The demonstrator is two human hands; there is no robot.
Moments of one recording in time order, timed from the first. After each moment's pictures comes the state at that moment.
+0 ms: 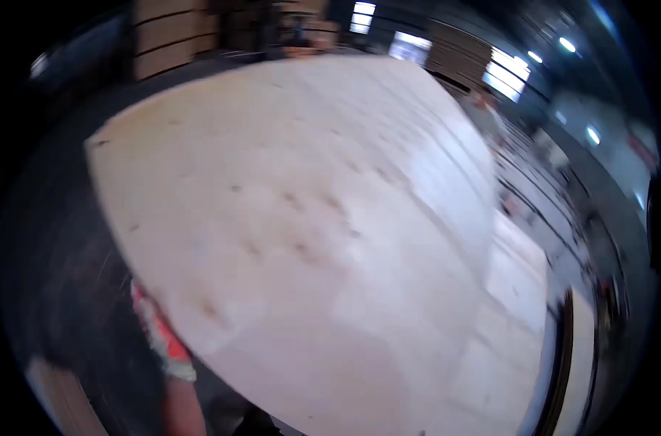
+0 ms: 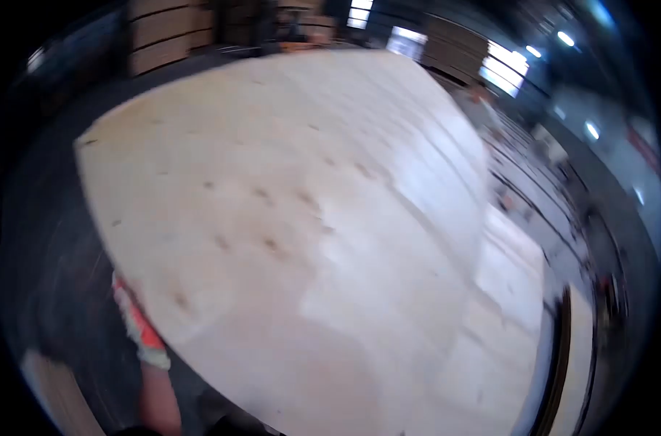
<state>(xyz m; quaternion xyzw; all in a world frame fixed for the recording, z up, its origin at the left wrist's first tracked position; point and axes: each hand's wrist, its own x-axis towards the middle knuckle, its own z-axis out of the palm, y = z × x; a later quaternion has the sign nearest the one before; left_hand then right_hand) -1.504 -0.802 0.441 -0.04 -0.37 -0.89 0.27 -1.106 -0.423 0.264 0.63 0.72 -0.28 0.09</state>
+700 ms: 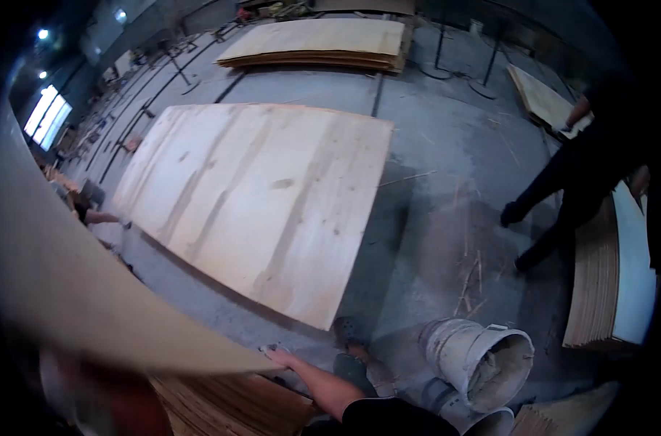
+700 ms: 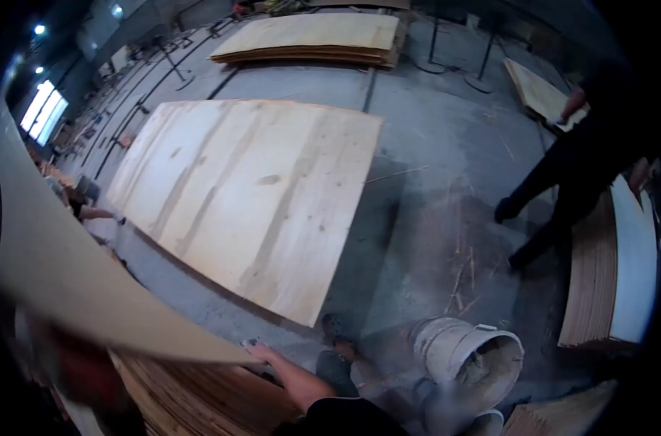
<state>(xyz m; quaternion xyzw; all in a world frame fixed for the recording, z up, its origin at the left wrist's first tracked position) -1.031 -0.207 0.571 -0.78 -0.37 -0.50 -0.01 -1.093 -0.310 -0.054 0.59 0.46 -0.65 -0.14</state>
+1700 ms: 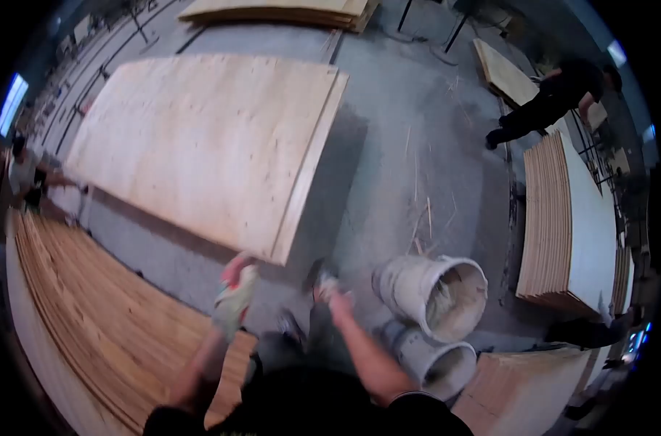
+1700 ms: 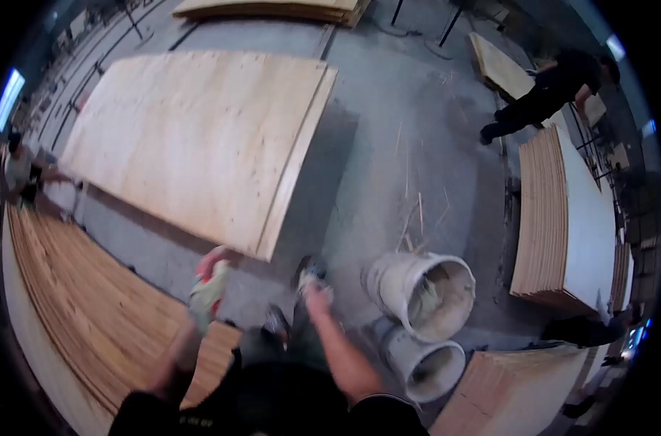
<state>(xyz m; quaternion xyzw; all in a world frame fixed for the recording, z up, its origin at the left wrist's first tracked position) -1.066 -0.338 0.253 -0.59 -0.46 -0.33 -0.58 -0.889 -0.532 0.046 0.85 -0.02 -0.38 -0.37</state>
